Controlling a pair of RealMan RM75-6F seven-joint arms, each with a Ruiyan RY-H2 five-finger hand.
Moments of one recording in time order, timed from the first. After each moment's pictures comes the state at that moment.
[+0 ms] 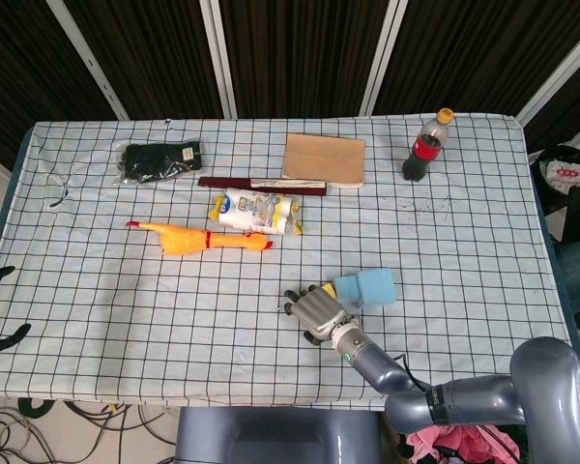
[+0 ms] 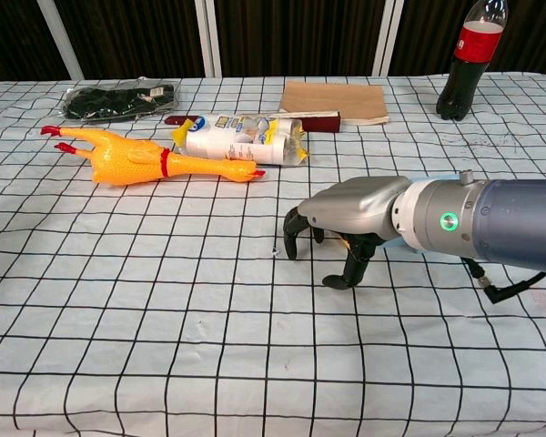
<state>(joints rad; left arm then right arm) -0.07 -1.13 -0.09 -1.59 1.48 1.56 0.05 1.05 -1.58 0.02 -1.66 -0.73 0.85 -0.66</state>
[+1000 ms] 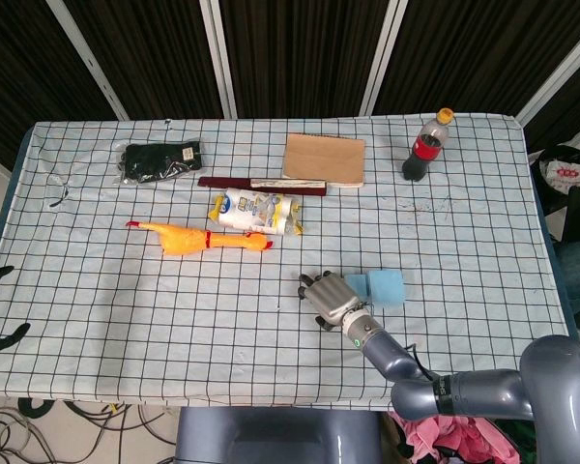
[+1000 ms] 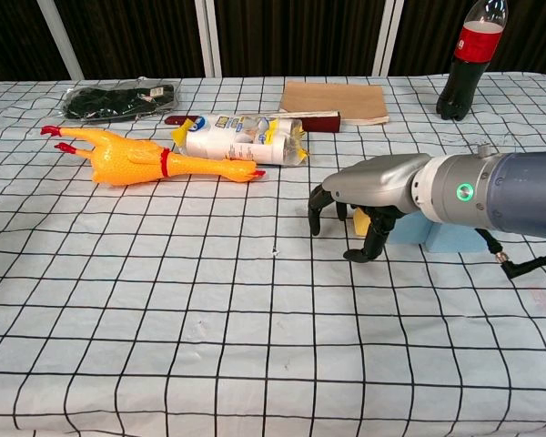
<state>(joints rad) -0.07 -1.13 -0.09 -1.59 1.47 1.56 0.05 1.06 -1.53 0.03 -1.63 -0.69 0.84 -0.64</state>
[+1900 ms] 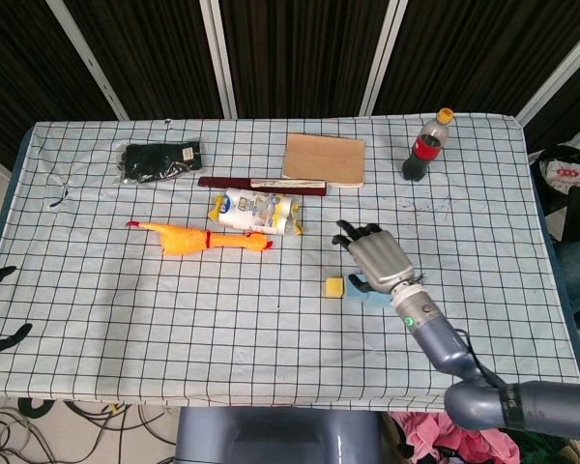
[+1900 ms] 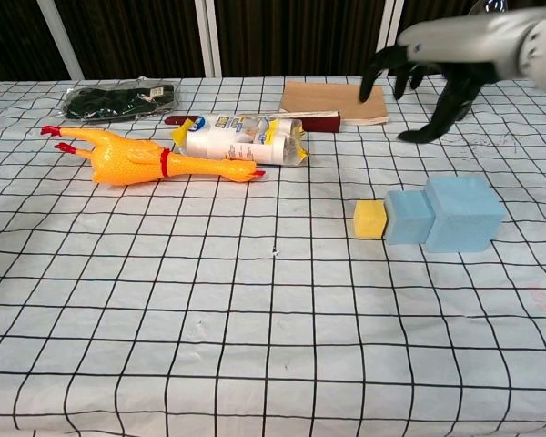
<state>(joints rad) -0.07 -1.13 -0.09 -1.59 1.48 1.56 0.04 0.92 -1.17 0.11 -1.88 -0.85 1.04 -0.48</state>
